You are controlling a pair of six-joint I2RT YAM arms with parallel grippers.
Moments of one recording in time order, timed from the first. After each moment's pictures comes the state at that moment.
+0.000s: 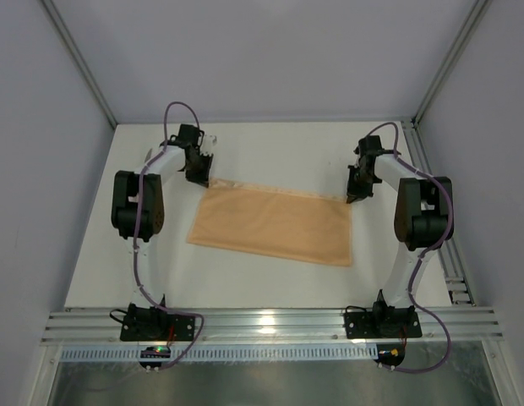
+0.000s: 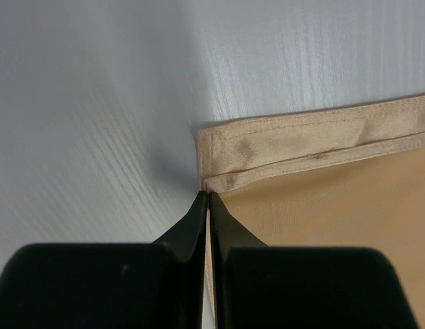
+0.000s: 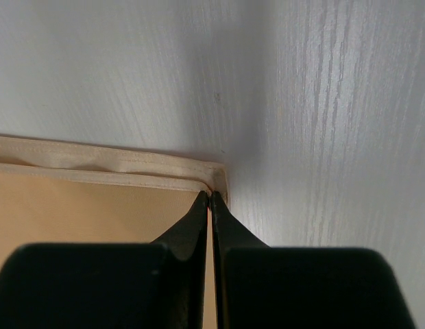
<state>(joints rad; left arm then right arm) -0.16 2.16 1.65 -0.62 0.19 0.08 0.02 1.95 1.35 -0.65 -0.09 0.21</state>
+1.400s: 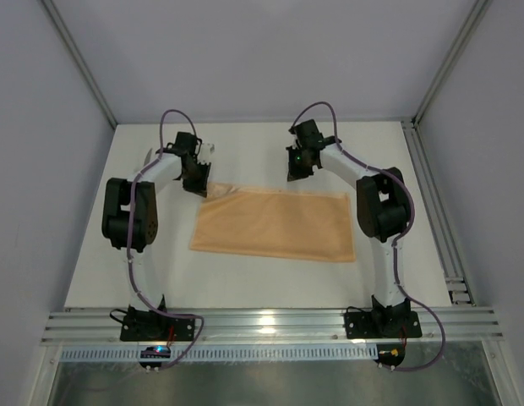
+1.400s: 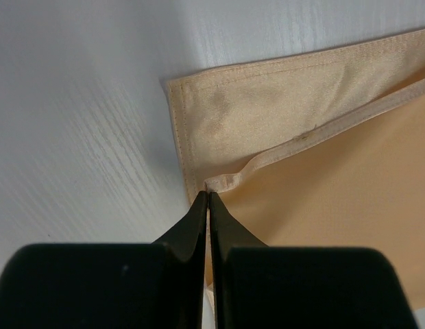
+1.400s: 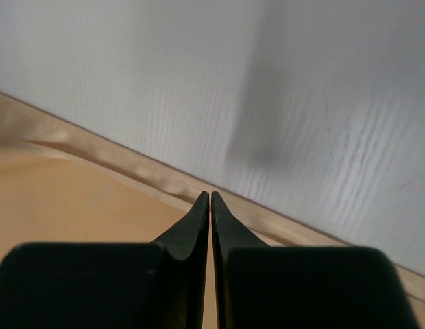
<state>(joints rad) -0.16 2.02 1.47 -0.62 0.20 0.04 0.38 2.14 1.72 -0.56 -0.14 0.29</state>
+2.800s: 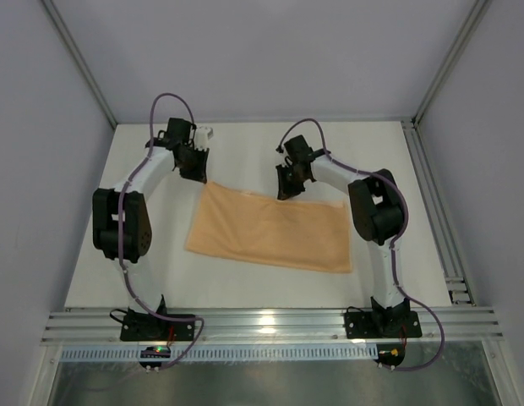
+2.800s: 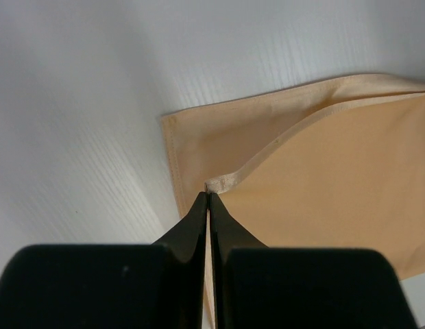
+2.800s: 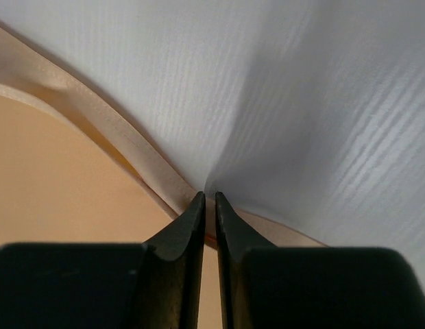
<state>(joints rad) -0.16 1.89 1.52 -0.70 0.25 0.08 0.46 2.16 1.58 -0.51 -0.29 0.29</state>
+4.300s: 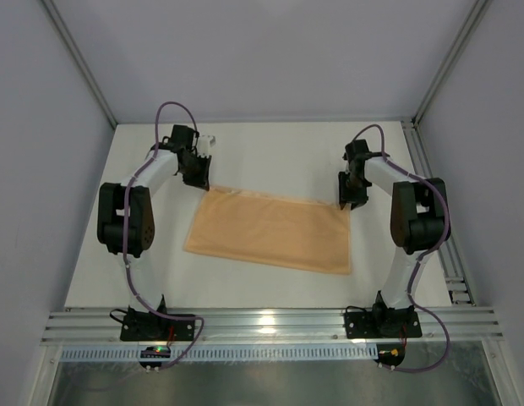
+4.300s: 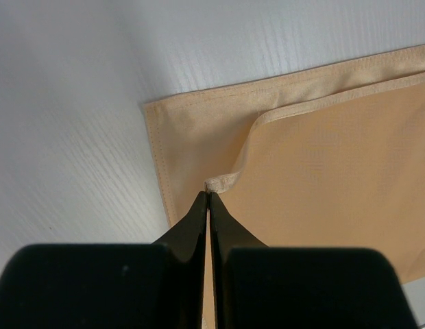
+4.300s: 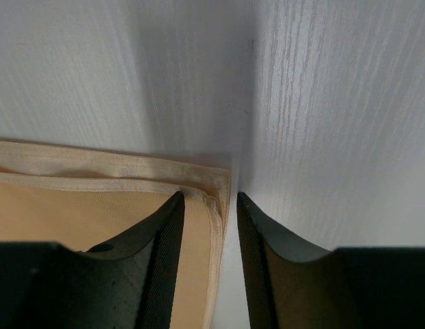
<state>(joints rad) -0.16 1.95 1.50 -0.66 0.28 0.07 0.12 1.92 1.32 -0.70 0.03 0.16</state>
